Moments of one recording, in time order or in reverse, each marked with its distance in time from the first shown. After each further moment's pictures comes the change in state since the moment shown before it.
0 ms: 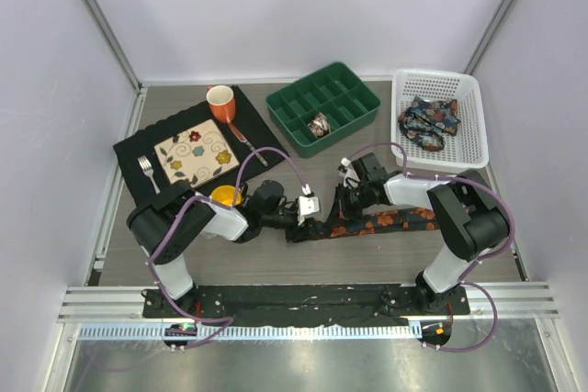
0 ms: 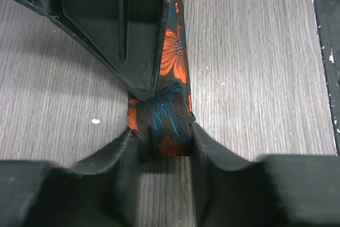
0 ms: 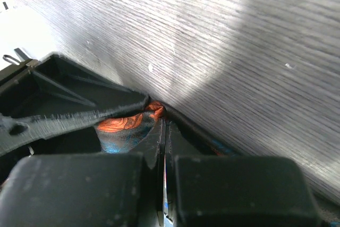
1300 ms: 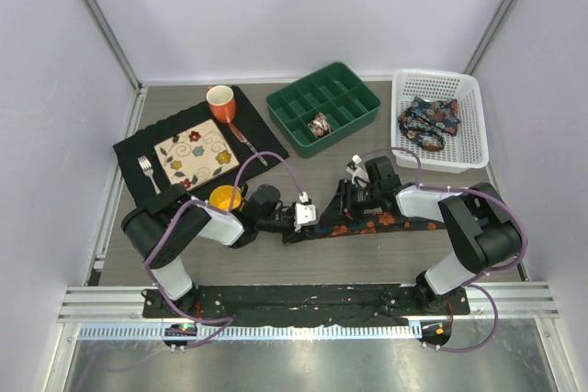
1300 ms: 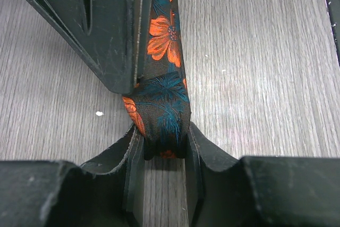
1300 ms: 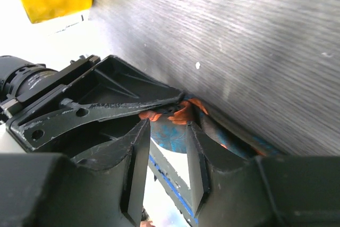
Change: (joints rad) left arm -0.006 -0.040 -0.062 0.037 -0.040 0.108; right arm -0.057 -0.106 -0.147 0.285 -0.135 0.187
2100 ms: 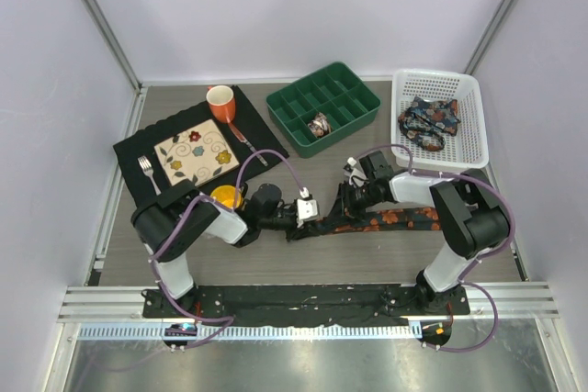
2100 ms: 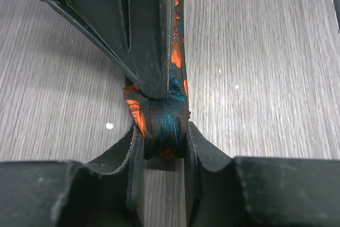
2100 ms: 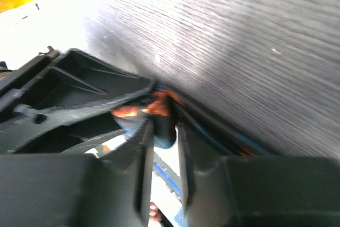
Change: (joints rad) left arm 0.004 0.082 0.025 0.124 0.010 -0.079; right arm -0.011 0.118 0.151 -0.310 0.021 -0.154
